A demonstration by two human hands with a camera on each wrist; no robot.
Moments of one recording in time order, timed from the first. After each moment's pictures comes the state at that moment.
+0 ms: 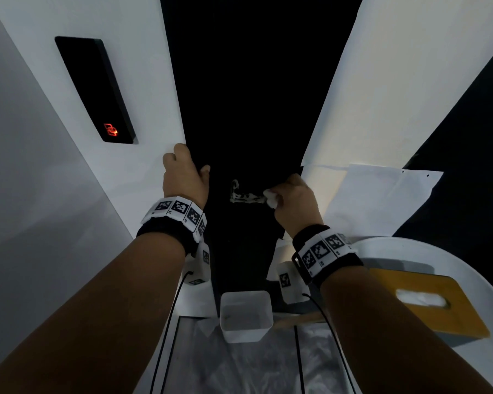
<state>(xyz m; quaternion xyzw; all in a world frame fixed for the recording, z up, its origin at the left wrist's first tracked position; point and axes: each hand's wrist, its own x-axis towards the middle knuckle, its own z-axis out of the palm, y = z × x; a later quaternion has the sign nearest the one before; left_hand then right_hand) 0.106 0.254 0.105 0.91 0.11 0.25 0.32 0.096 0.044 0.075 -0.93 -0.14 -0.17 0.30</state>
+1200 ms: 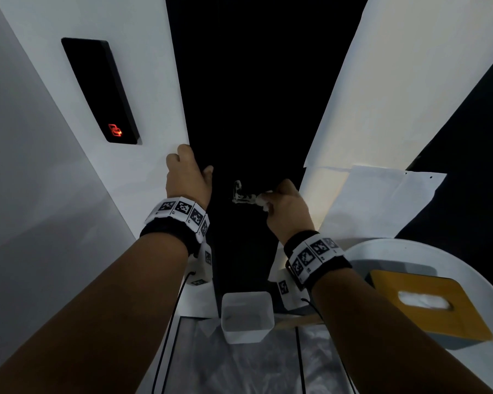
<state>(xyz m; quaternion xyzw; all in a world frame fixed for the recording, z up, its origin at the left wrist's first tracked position) 0.107 0.255 0.105 0.91 0.10 0.25 0.31 0.085 0.062 0.068 -0.94 -0.14 -0.15 0.27</state>
